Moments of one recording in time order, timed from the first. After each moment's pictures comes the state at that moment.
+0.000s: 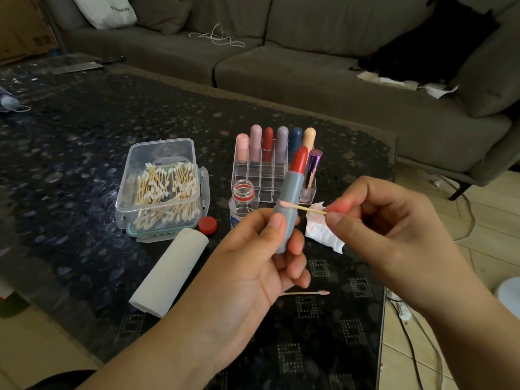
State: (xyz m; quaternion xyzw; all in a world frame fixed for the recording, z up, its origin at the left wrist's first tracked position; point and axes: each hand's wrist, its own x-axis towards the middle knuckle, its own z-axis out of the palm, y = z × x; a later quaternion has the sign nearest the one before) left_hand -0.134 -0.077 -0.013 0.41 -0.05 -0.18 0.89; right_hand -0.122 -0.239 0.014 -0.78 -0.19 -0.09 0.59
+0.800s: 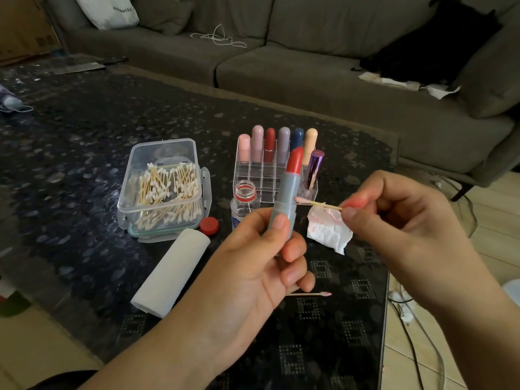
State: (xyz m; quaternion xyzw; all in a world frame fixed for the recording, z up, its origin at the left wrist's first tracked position) left_hand -0.134 -0.076 -0.010 0.39 -0.04 -0.20 0.90; right_hand -0.120 -0.243 0.016 -0.77 -0.17 -0.10 0.61
